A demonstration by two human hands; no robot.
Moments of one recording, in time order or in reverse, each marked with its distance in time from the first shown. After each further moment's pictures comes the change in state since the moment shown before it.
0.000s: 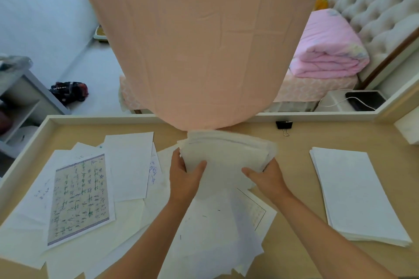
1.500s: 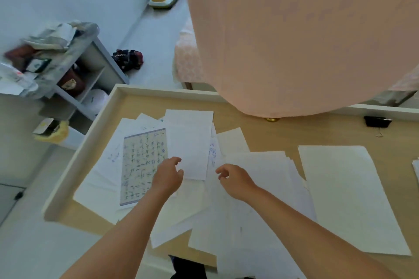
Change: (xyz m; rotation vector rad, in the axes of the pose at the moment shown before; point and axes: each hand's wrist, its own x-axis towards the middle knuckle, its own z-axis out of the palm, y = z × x) left_hand 0.079 -0.070 -0.224 1.077 -0.049 -0.299; right_hand 0.014 0.028 0.248 -0.561 -0.592 0.096
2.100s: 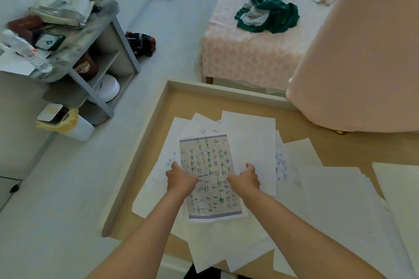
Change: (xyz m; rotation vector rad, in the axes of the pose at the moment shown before) left_hand 0.089 -0.178 -0.096 -0.382 -0.152 -0.401; right_hand 0.106 -0.154 0.184 0.212 0.277 0.513
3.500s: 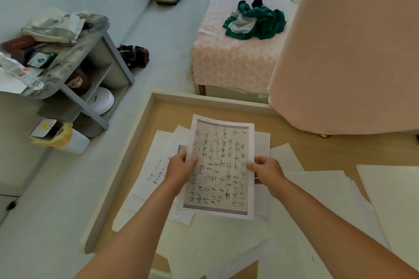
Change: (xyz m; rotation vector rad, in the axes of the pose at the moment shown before) left_hand -0.019 0.076 0.003 -0.355 -0.118 0.297; right_hand 0.033 -0.002 -0.122 0.335 -0.114 -0.173
